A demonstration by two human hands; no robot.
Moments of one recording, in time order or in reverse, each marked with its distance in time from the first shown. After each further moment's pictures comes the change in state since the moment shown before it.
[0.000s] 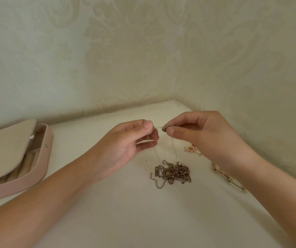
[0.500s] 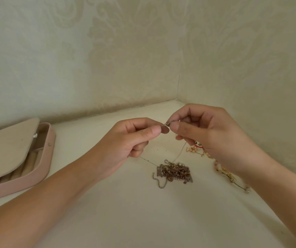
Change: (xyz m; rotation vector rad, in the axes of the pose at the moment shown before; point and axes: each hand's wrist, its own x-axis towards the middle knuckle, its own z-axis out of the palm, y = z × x) left_hand -0.010 0.015 0.009 0.248 0.017 0.017; right_hand -0.002 -0.005 -0.004 0.038 -0.054 -0.120
